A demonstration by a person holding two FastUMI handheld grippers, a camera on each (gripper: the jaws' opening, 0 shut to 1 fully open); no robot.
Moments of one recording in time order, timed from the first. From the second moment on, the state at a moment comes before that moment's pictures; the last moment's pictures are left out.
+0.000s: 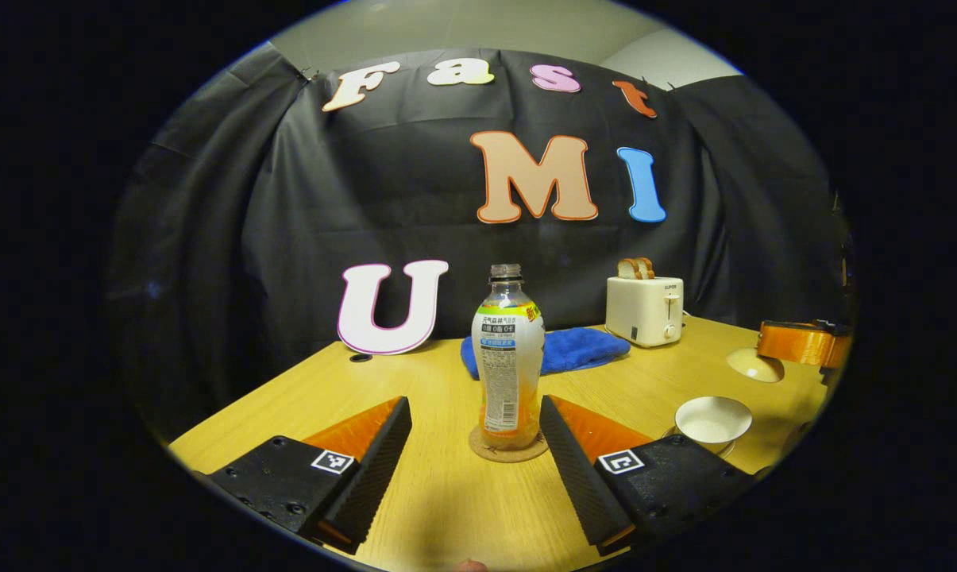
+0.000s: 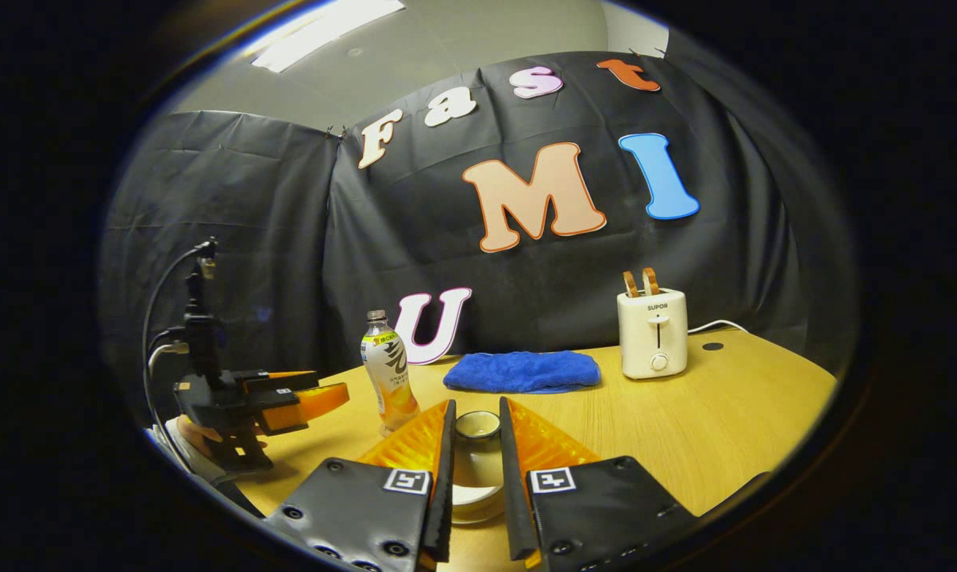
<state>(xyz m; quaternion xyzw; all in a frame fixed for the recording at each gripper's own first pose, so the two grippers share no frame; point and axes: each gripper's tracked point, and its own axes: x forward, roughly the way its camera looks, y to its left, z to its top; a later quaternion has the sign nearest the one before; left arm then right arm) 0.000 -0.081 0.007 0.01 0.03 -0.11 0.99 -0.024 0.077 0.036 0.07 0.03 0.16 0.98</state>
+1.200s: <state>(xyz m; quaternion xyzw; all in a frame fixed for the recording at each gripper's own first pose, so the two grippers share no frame) -0.033 -0.066 0.002 0.01 0.02 -0.11 0.99 -0.015 0.108 -0.019 0.03 0.08 0.14 0.99</state>
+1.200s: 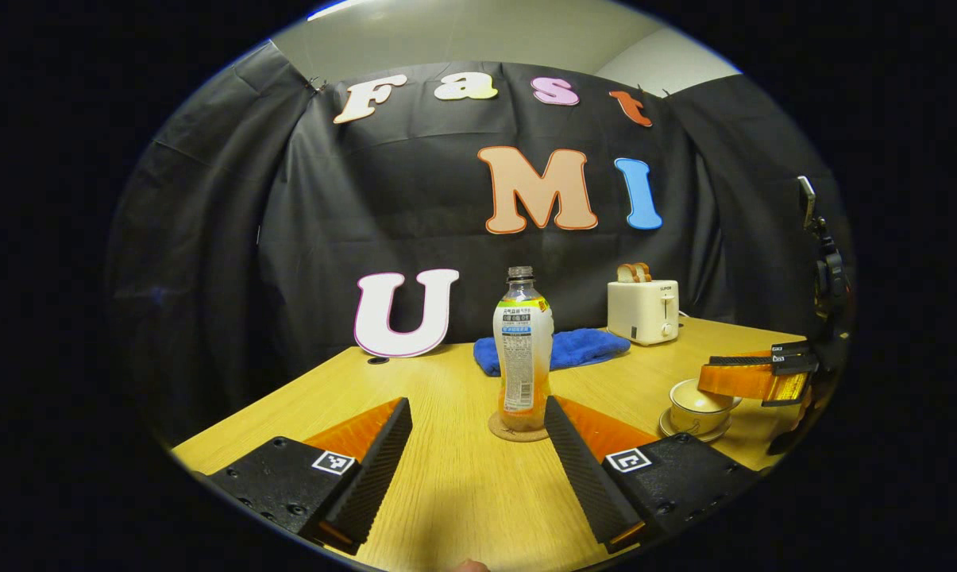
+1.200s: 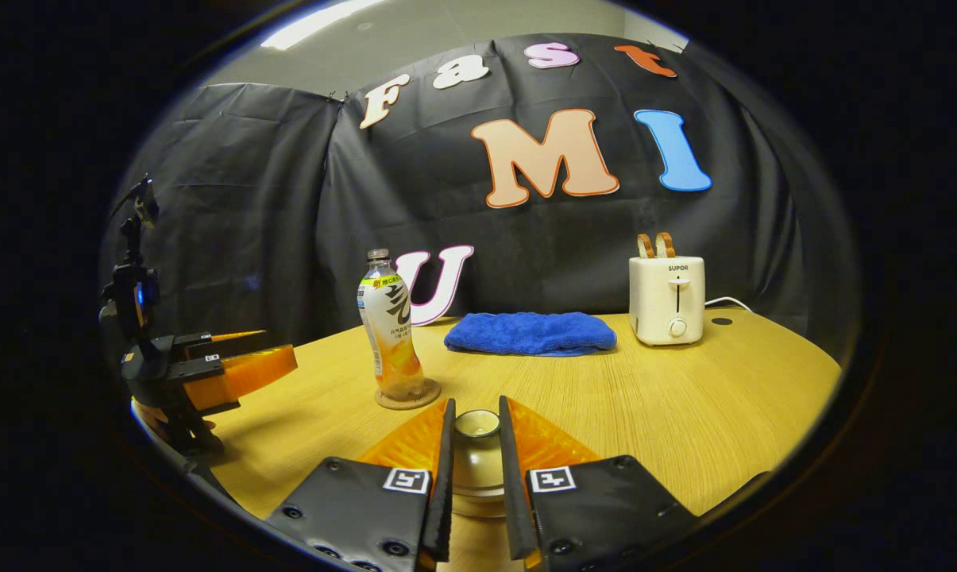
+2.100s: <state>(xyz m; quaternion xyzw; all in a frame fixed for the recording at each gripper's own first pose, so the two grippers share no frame) -0.055 -0.077 0.014 0.00 0.01 -0.11 0.99 -0.043 0.073 0.015 0.05 0.03 0.11 0.99</state>
